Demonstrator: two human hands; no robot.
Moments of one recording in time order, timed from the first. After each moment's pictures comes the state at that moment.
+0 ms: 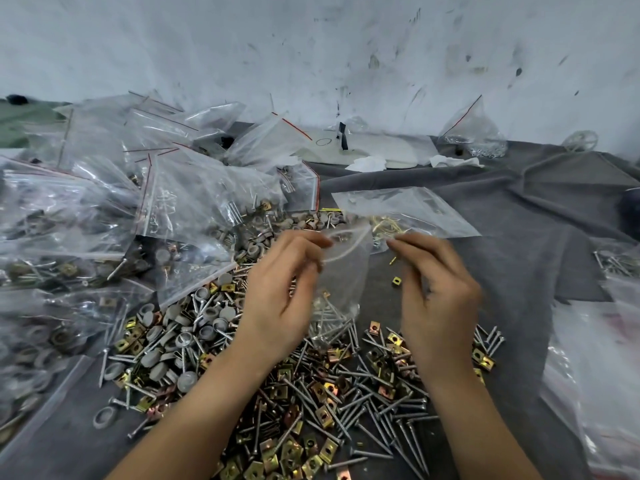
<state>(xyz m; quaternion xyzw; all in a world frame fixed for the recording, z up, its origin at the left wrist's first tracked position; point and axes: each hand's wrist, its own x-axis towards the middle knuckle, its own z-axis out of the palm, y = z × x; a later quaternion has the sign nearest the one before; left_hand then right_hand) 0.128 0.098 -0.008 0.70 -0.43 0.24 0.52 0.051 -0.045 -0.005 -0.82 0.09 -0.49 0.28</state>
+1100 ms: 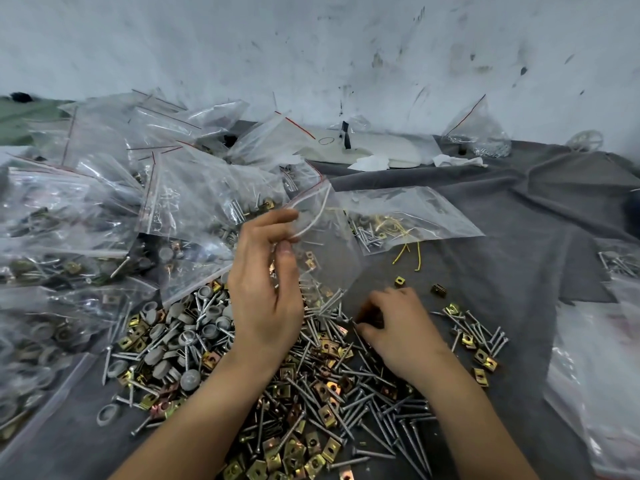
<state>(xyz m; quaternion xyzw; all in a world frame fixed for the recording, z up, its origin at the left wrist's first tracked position) 0.129 0.099 -0.011 0.65 -0.32 0.34 0.59 0.060 -0.040 -0.016 -0.97 0.15 0.01 0.19</state>
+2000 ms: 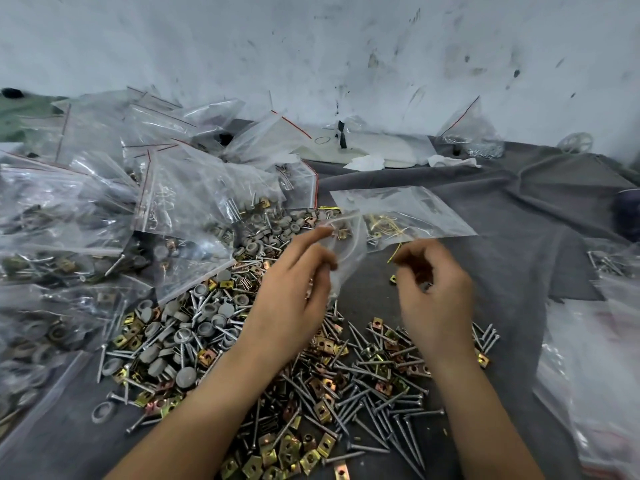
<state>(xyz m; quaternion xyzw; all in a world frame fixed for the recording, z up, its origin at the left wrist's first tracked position) 0.128 0.094 -0.018 0.77 -0.41 0.23 0.43 0.051 -0.051 -0.001 -0.81 0.12 -0.39 0.42</state>
